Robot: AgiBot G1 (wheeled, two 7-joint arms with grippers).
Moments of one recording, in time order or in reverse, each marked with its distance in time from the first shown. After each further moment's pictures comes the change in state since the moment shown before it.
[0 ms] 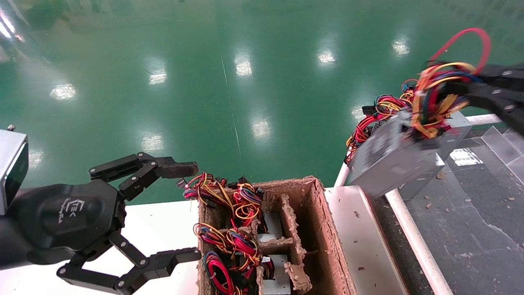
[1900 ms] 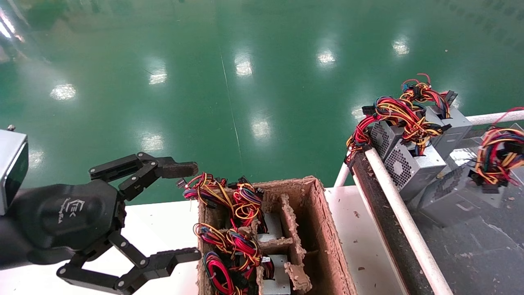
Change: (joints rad) left arm 0.000 0.000 0.000 0.000 0.000 0.000 0.000; right arm -0.512 0.150 0.156 -0.120 0.072 0.246 -0.153
